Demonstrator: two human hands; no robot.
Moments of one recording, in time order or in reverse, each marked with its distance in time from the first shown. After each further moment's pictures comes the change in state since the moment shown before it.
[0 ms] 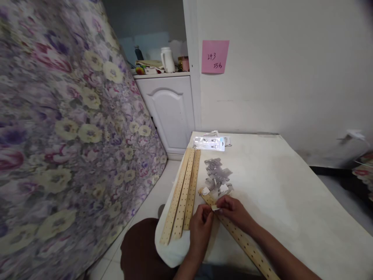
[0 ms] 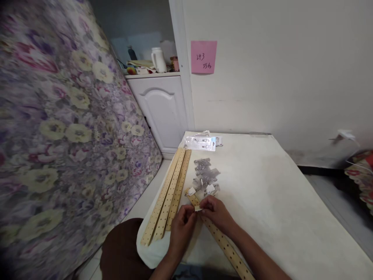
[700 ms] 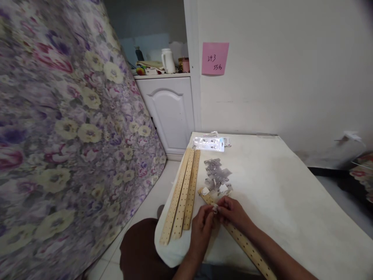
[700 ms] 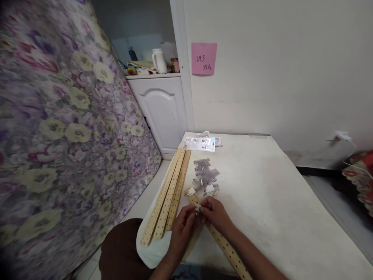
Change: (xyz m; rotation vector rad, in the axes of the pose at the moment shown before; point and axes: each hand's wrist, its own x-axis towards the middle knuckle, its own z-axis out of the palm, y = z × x) left_hand -0.007 0.006 -0.006 -0.252 -0.139 0.059; right_hand -0.002 -0.005 0.010 0.025 0.022 0.167
